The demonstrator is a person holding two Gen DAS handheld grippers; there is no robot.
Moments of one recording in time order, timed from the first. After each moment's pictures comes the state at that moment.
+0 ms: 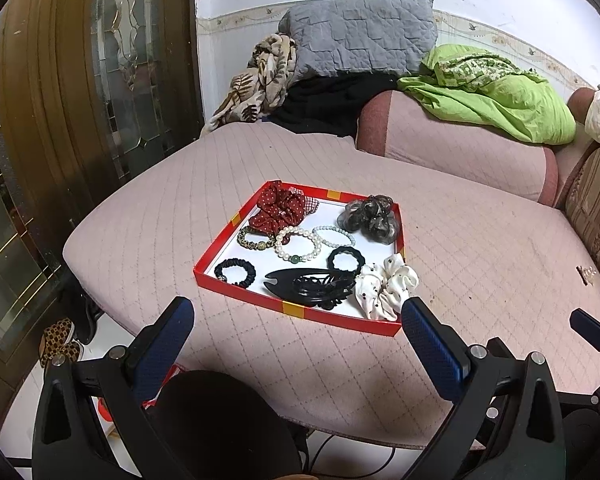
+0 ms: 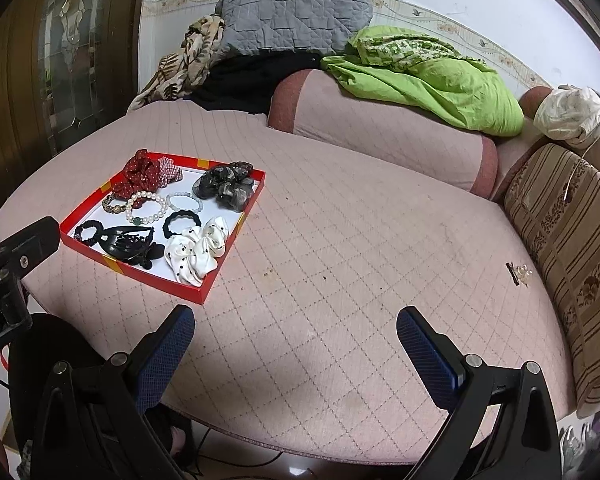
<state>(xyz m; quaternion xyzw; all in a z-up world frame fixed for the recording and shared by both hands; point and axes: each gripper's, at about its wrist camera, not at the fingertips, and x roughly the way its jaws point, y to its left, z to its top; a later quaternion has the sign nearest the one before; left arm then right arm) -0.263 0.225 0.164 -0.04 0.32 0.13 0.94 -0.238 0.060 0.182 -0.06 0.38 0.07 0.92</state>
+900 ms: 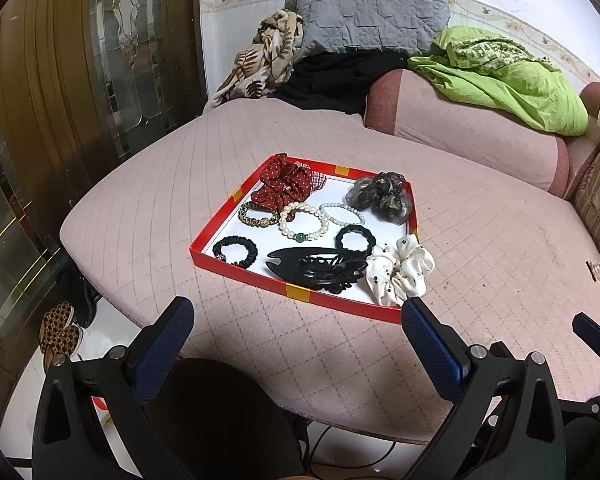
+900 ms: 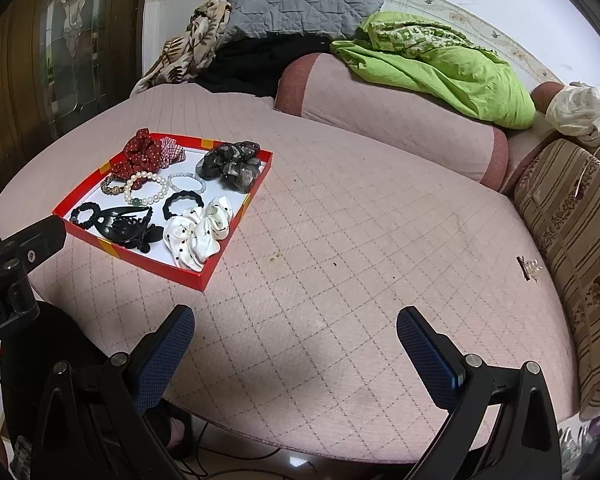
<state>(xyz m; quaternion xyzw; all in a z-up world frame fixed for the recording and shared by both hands) -0.247 0.231 0.145 -0.05 0.36 0.14 0.92 -0.227 0.068 0.164 -0.07 0.41 0.07 0.91</state>
